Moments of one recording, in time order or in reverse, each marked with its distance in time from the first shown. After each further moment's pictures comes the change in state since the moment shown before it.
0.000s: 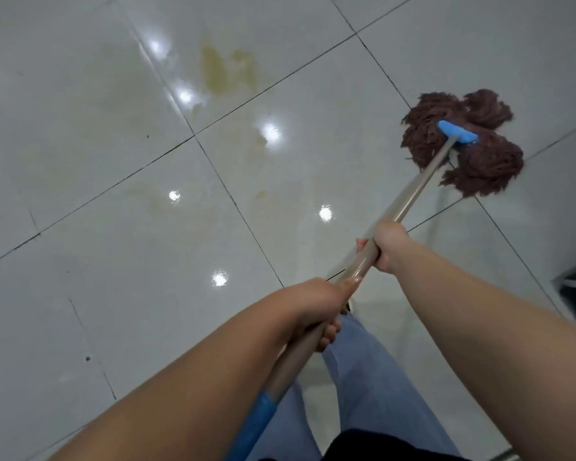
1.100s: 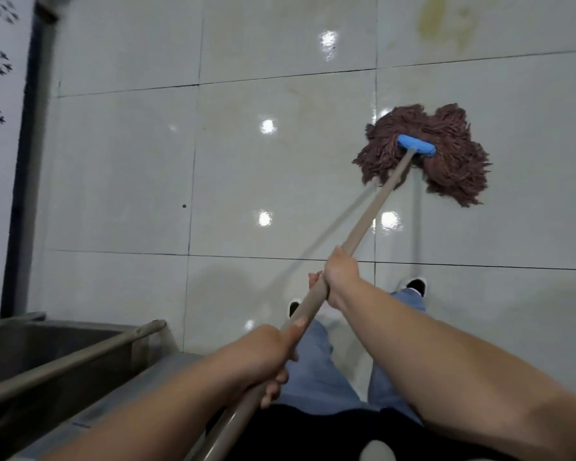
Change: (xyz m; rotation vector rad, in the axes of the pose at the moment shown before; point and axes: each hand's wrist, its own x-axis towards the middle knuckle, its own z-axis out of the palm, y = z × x) left_hand -0.122 -0.378 -0.021 -0.582 0.166 -0.079; right_hand -0.186 0.322 0.191 -0.427 -0.265 0.090
